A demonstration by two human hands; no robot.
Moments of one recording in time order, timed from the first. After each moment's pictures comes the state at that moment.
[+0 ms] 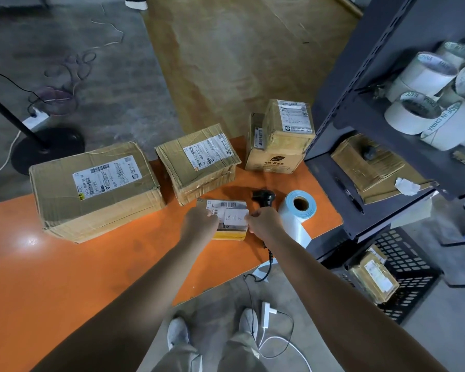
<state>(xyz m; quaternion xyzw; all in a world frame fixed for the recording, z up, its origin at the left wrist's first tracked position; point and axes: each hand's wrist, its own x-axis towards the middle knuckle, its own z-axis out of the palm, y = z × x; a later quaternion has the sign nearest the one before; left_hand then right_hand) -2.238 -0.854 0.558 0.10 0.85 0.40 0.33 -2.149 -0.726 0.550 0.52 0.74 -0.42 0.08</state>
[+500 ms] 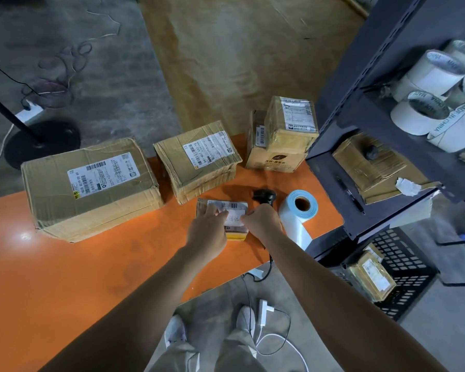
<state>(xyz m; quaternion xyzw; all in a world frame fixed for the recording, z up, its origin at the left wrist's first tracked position) -2.227 -0.855 0.540 0.41 0.88 0.10 0.21 -2.158 -0.726 0.547 0.51 0.78 -0.35 0.12</state>
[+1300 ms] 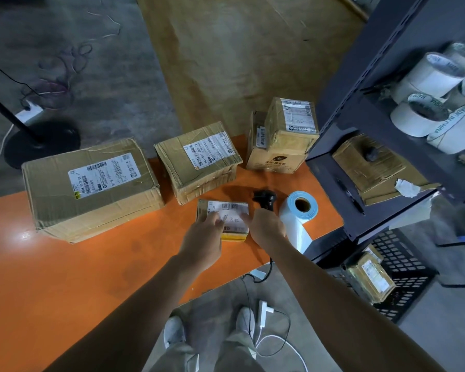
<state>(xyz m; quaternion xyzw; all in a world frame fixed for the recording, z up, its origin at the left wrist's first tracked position) -2.225 -0.874 0.535 0.49 0.86 0.10 0.14 -2.154 -0.727 0.539 0.45 0.85 -0.19 0.18</state>
